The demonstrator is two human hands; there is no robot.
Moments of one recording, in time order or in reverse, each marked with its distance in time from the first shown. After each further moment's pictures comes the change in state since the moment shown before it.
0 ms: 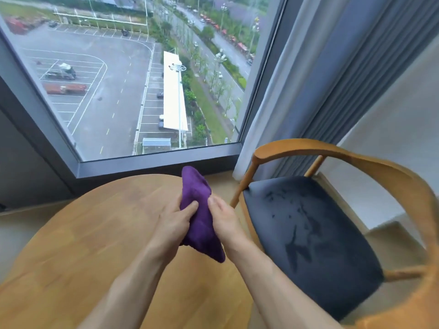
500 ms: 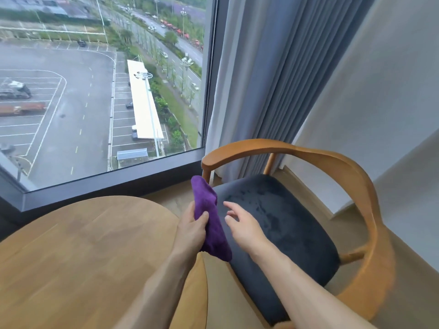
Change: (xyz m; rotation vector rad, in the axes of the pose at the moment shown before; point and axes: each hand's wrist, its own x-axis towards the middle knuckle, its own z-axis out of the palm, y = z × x) left_hand 0.016 -0.008 0.170 0.089 -0.084 -0.016; right_hand 0.002 0.043 -0.178 -0.289 0.183 0.039
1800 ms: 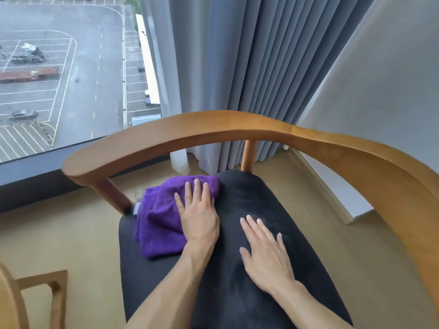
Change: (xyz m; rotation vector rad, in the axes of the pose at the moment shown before) left_hand 0.308 -0.178 0.279 1.194 0.249 0.212; right_hand 0.253 0.266 -0.138 -0.689 -0.137 -0.067
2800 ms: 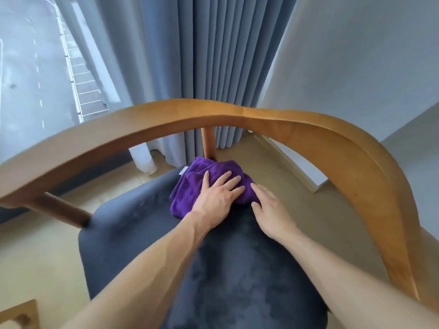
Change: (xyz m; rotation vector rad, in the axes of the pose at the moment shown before) left_hand 0.016 0.074 0.017 0.162 -0.336 0.885; right_hand 0.016 0.062 -0.055 0.260 0.102 0.215
